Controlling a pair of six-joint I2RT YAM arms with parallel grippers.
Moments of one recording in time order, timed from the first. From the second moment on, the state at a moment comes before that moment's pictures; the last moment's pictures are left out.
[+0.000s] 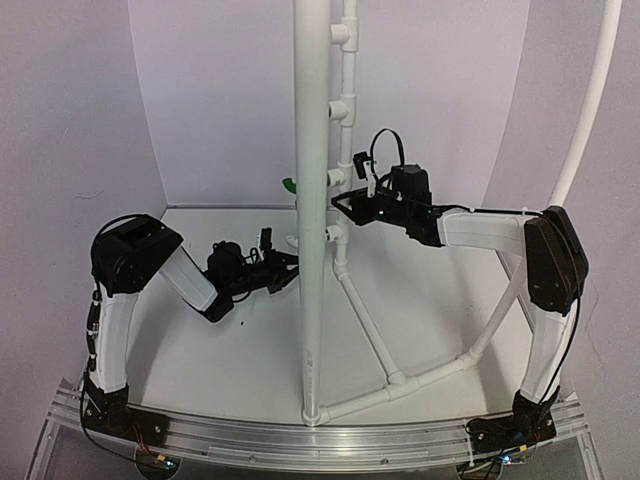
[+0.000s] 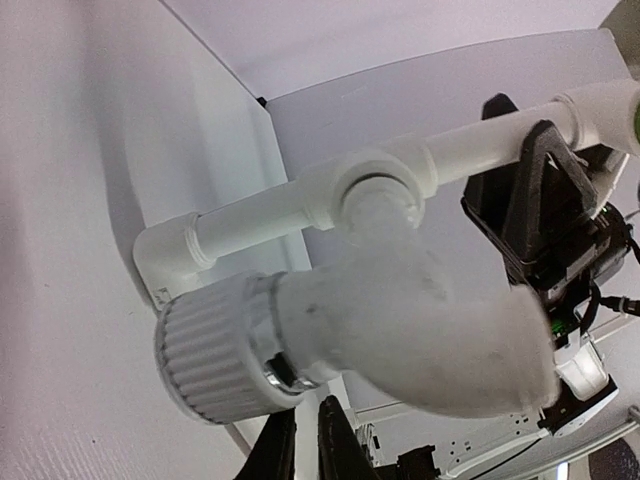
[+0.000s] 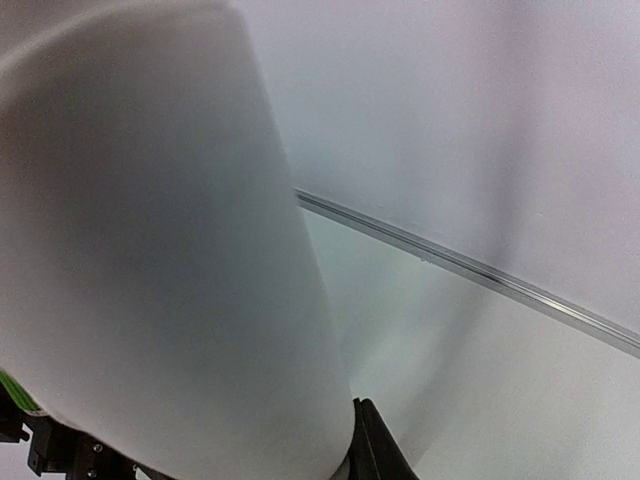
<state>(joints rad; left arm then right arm) -0.62 2.17 0.93 1.25 0.53 -1.23 0.58 1.97 1.46 0.27 -0.25 0.12</state>
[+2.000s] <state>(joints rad) -0.51 2.11 1.17 0.96 0.63 -1.08 0.57 1.97 1.46 0.26 -0.27 0.12</state>
